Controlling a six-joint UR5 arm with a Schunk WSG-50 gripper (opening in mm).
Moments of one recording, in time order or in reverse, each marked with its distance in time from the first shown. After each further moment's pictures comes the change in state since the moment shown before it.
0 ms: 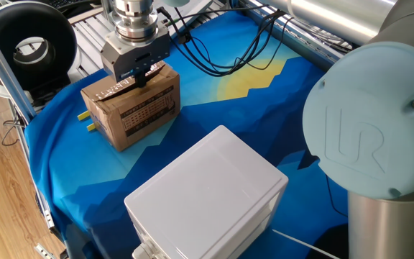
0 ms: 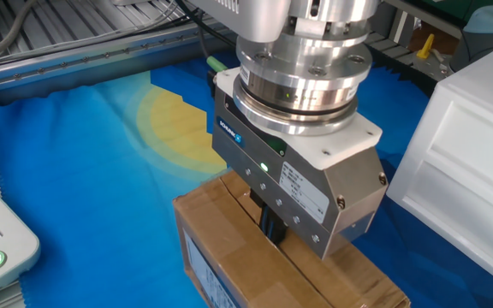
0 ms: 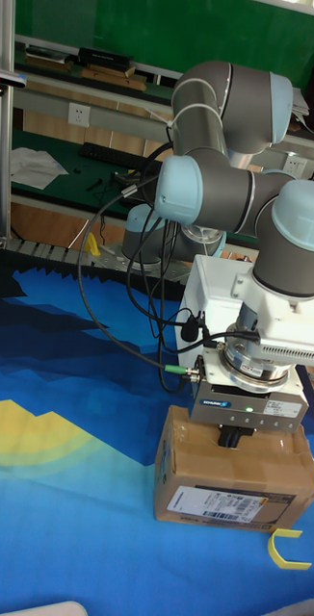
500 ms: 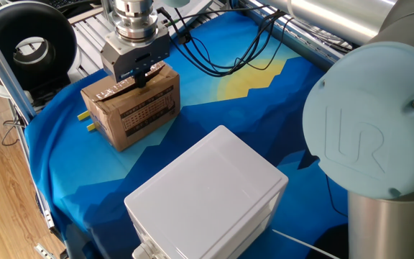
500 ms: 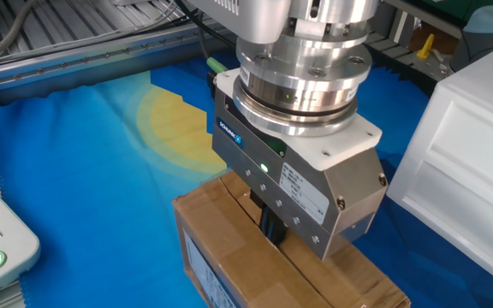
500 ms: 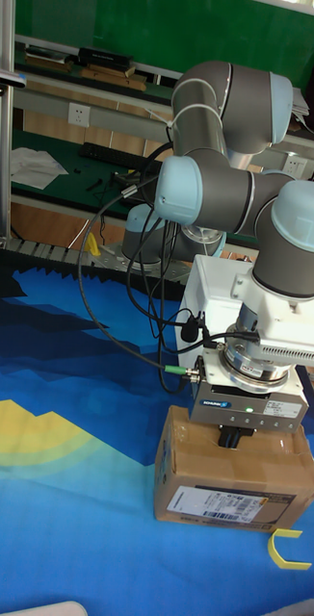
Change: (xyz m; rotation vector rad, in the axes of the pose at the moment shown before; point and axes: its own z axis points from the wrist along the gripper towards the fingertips) arm 0.000 0.000 0.001 -0.001 0.000 -0.001
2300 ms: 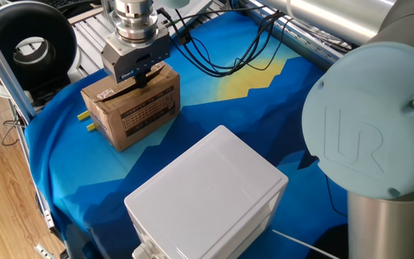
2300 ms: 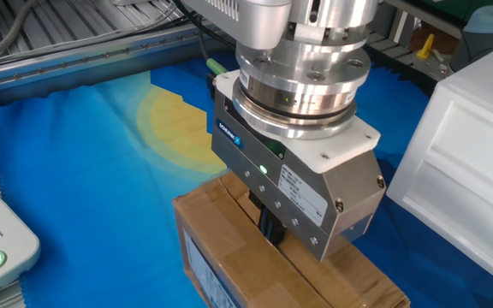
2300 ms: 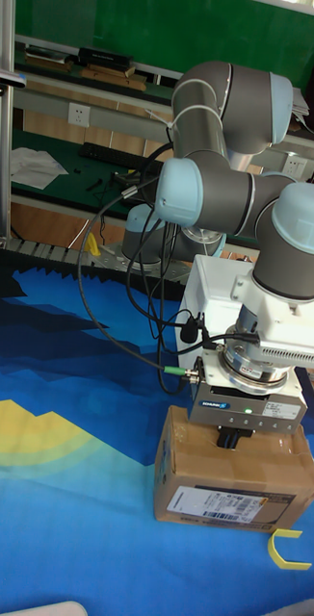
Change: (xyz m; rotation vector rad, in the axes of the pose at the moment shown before) arm 0.000 -0.002 0.002 0.009 -0.001 -0.001
